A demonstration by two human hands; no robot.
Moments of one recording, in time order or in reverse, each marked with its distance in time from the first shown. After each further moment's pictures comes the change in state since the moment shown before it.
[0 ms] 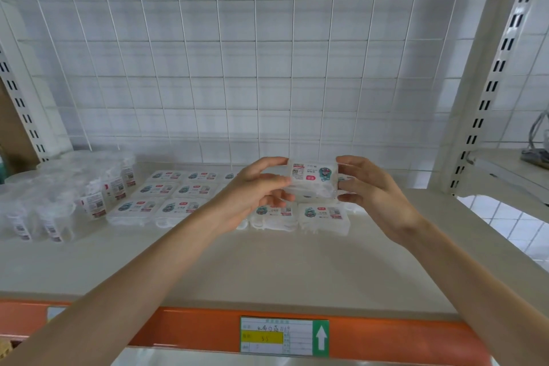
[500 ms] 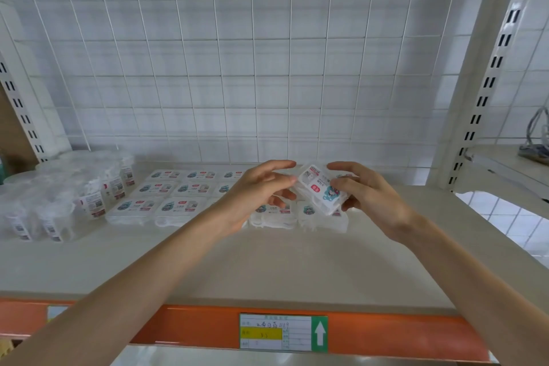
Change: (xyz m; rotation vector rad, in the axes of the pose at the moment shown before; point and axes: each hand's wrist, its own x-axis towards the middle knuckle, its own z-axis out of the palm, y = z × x) left_hand -0.001 -0.005 0.007 0.095 -0.013 0.069; right_hand -0.001 -0.002 0.005 -0.108 -0.028 0.094
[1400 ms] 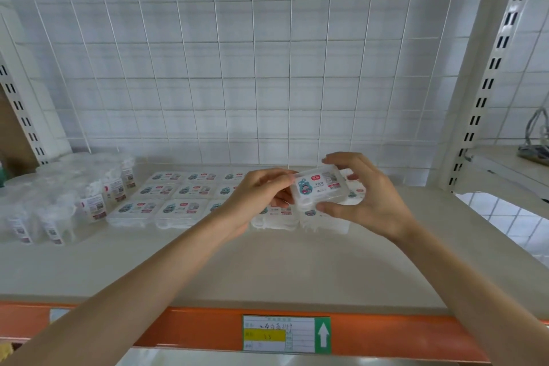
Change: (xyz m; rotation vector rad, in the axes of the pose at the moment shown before) left_hand 0.005 -0.009 0.002 0.021 0.051 0.023; right_hand -0.004 0.004 -0.001 -0.571 0.089 -0.526
